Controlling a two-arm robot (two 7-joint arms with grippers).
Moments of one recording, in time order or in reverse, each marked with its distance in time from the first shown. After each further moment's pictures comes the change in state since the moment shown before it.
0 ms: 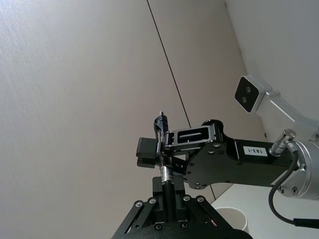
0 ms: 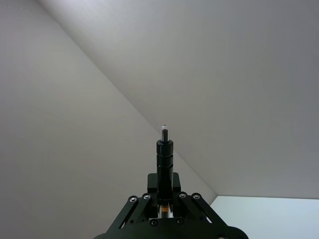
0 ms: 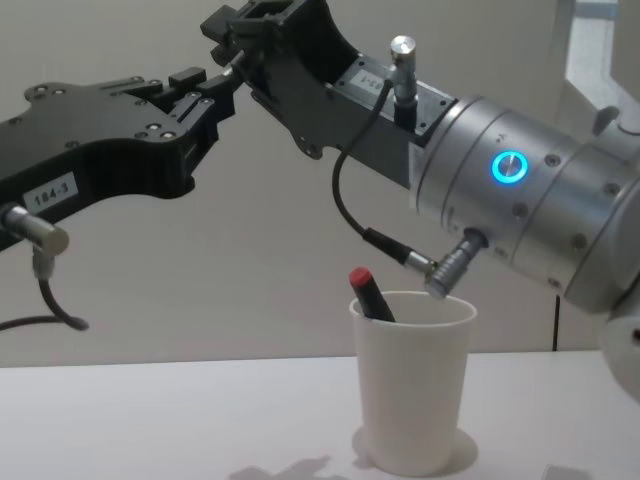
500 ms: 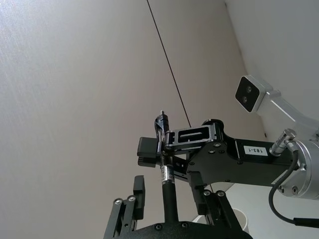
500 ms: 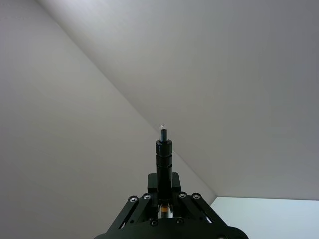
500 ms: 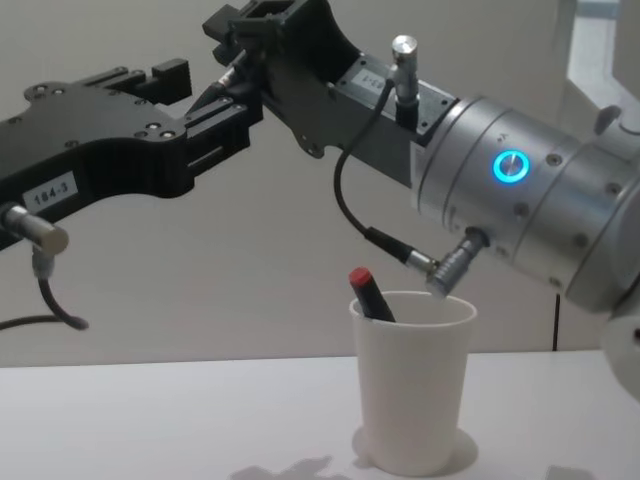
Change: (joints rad) left arm 0.000 0.000 0.000 0.000 0.000 0.000 0.000; right arm 0.000 0.001 0.000 -0.001 0.000 -0.004 0.000
